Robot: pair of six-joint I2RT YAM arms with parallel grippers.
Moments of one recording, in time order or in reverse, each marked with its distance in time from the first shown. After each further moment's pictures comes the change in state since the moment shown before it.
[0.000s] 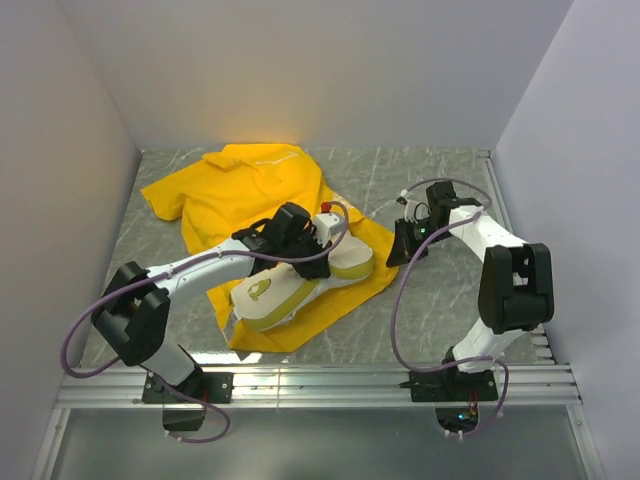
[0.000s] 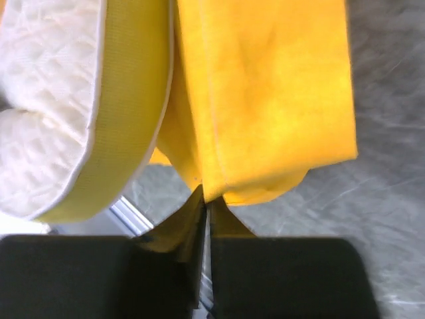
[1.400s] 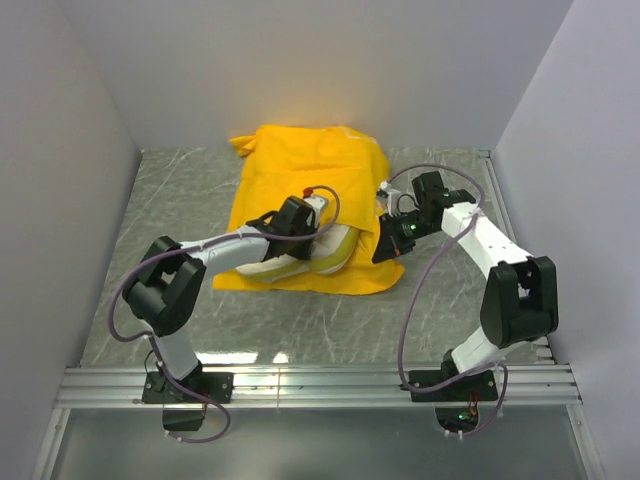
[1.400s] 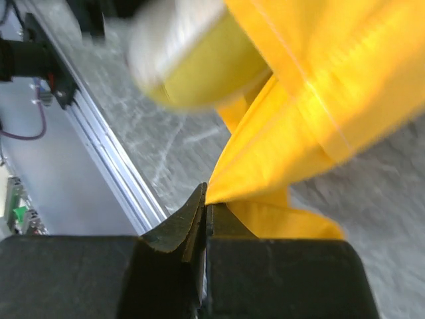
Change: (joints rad) left arm 0.053 0.206 0.047 0.063 -0.404 -0.127; right arm 0.140 -0.085 0.094 -0.098 -0.112 -0.171
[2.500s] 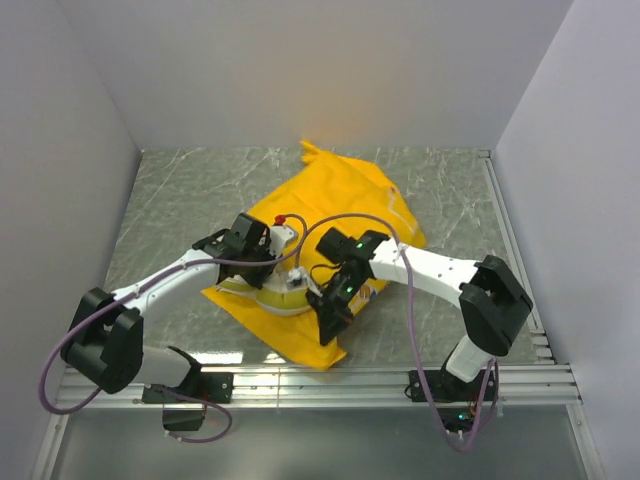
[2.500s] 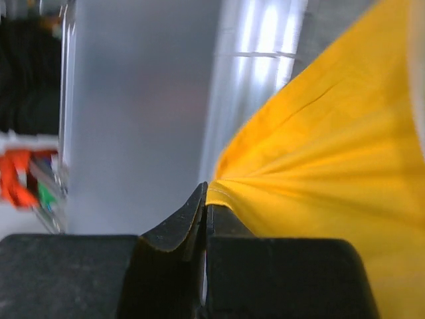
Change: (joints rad) left arm 0.160 -0.366 -0.233 -0.285 0.141 0.327; right arm 0.606 0.059 -0.054 -0.054 -0.235 -0.302
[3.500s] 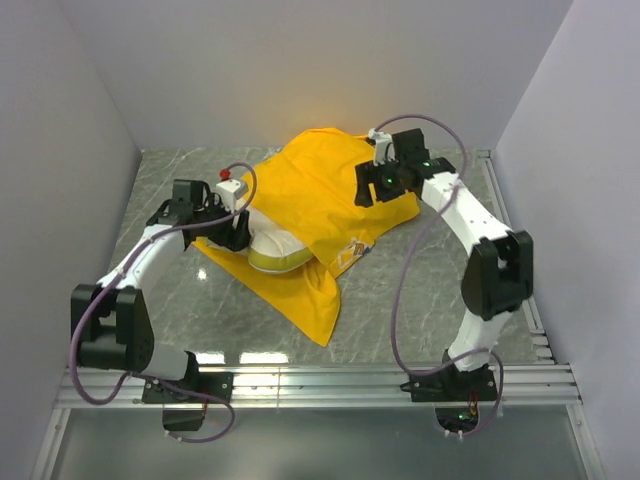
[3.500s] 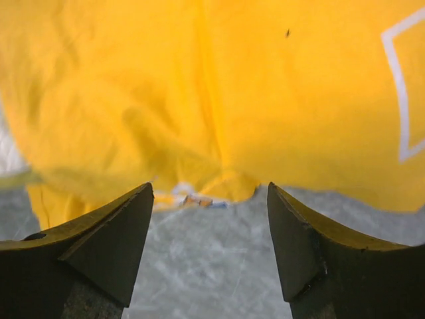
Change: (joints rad) left arm 0.437 0.069 0.114 0.119 0.394 0.103; right arm -0.531 0.102 0.386 0.301 0.679 0.467
